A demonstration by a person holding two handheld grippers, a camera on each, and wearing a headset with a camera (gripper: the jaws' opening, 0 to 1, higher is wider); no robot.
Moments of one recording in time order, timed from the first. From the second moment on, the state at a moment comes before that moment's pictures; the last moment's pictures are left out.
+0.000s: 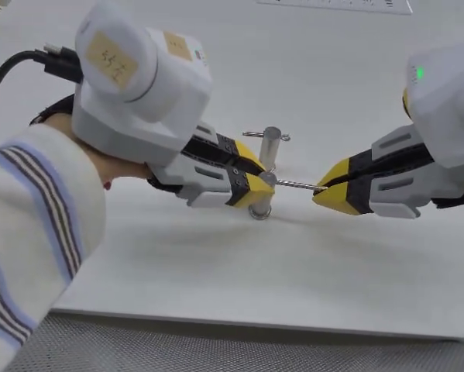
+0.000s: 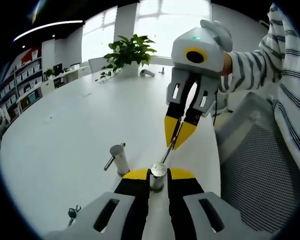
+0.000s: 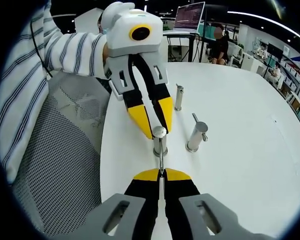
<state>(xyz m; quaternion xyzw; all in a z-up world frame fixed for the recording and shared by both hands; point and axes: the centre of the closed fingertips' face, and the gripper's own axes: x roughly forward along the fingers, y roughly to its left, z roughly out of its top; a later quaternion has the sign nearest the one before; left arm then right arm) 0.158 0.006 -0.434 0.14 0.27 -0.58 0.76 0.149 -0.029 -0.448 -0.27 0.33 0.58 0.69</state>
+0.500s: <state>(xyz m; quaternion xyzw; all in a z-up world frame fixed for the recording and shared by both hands) 0.160 0.007 -0.436 0.14 0.27 -0.57 0.76 0.153 -0.025 -0.452 -0.28 0.32 0.58 0.69</state>
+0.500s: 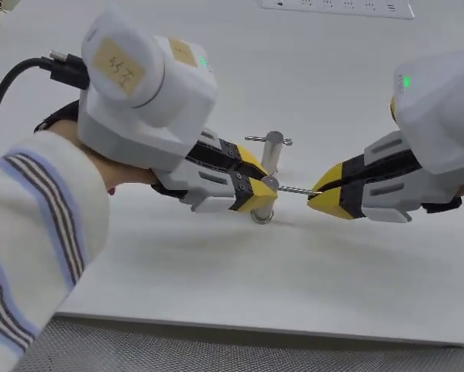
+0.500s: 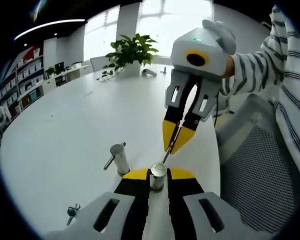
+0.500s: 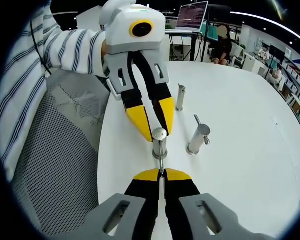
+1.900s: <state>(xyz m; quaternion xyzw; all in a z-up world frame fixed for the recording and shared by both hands) 0.155 0.001 -0.434 0.14 0.27 -0.57 0.77 0.157 -0.003 -0.450 -0.27 0.29 0.61 0.68</state>
